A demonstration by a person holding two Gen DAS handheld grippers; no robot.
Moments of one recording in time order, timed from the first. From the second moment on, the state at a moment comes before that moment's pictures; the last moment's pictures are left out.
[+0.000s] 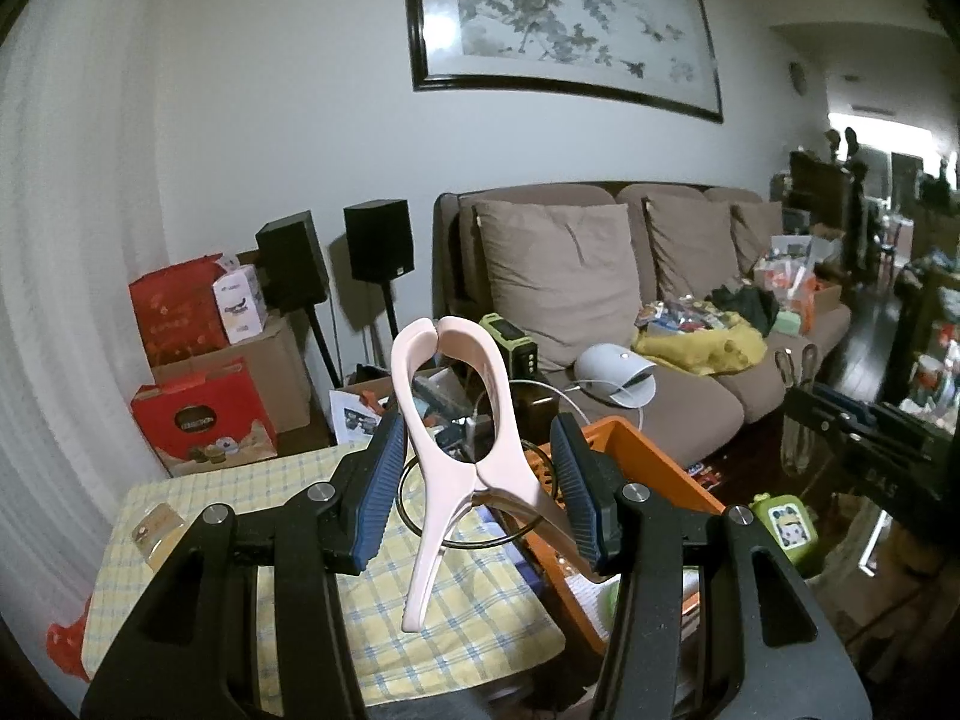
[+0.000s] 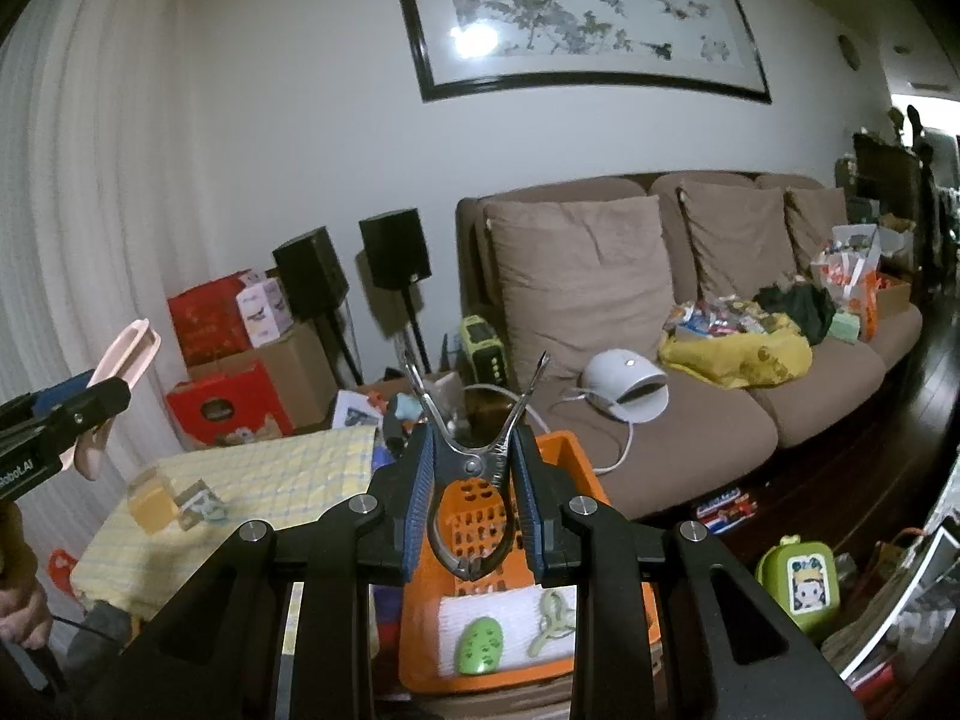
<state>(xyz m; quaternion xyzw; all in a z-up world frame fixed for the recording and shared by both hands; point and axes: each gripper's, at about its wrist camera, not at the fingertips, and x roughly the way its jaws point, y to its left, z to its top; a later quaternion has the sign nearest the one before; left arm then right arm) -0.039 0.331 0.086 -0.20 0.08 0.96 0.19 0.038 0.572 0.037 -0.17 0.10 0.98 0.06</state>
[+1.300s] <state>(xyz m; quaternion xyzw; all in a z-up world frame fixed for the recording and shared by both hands) -0.044 0.383 0.069 -0.21 0.11 0.94 0.23 0.034 0.588 0.031 -0.17 0.09 0.98 0.10</state>
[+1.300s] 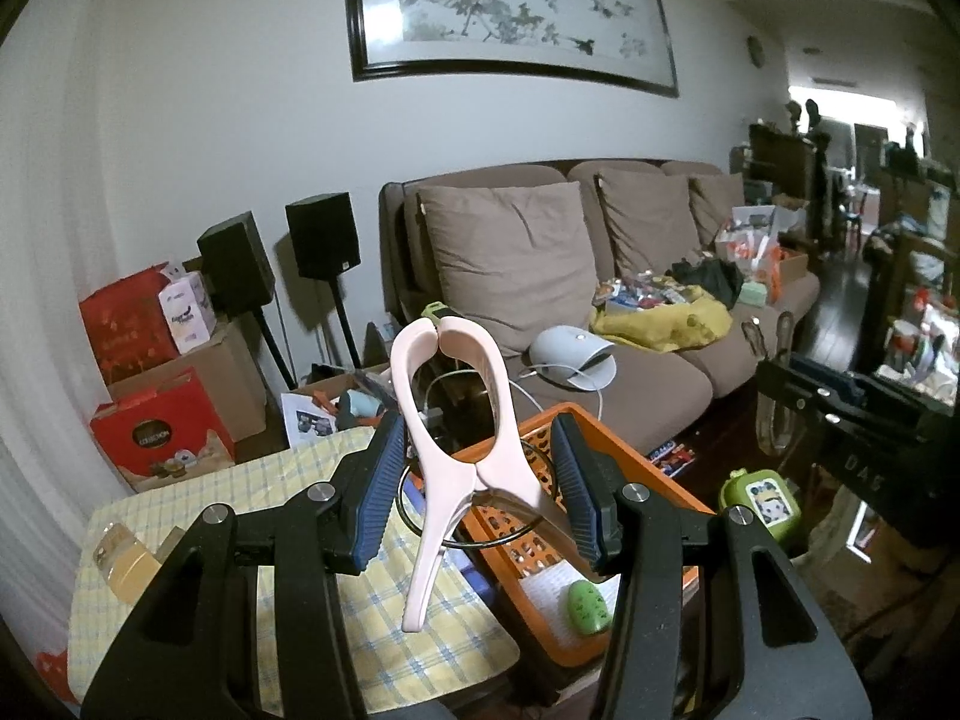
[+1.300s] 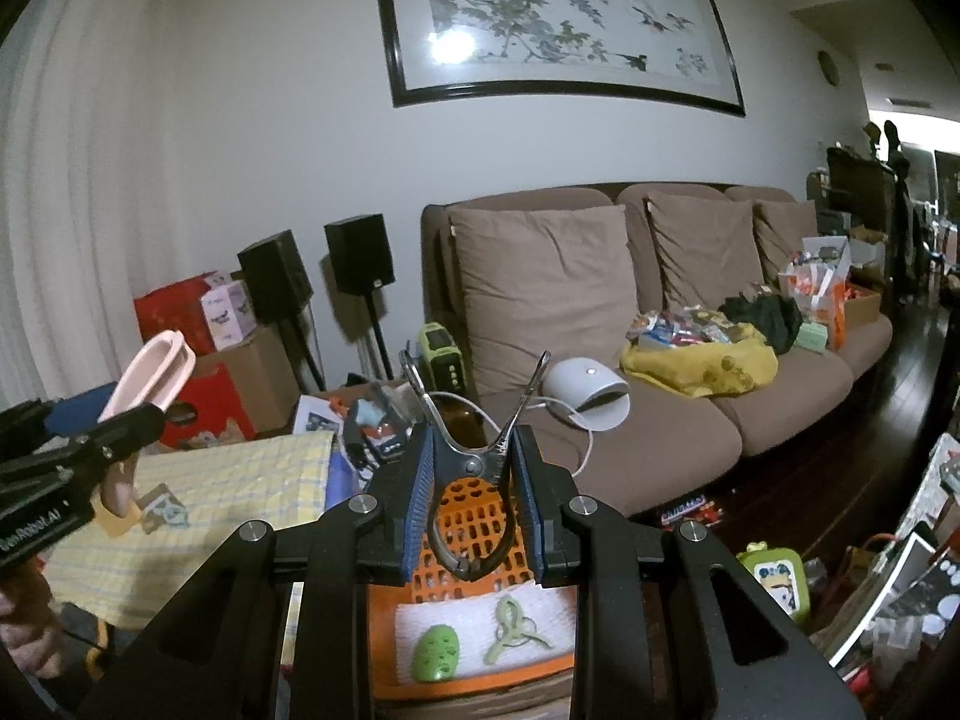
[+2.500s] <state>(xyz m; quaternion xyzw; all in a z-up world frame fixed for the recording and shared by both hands) -0.057 0.430 0.043 -0.25 0.10 0.93 0.27 0.017 0.602 0.010 -0.20 0.10 0.97 0.12</state>
